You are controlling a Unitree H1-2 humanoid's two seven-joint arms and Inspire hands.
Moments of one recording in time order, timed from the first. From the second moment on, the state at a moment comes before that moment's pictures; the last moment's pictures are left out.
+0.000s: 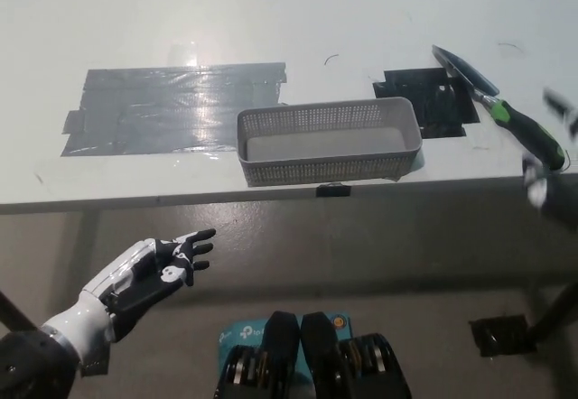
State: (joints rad) left_arm -0.19 0.52 -0.21 -0.25 -0.57 0.45 -0.12; right_arm -0.38 -0.44 0.07 -0.29 -0.29 0.34 0.10
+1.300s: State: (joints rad) left_arm -0.21 0.61 -0.28 -0.28 -0.56 0.45 -0.12; right_arm -0.79 -0.45 0.30 0.64 -0.52 0.40 0.12
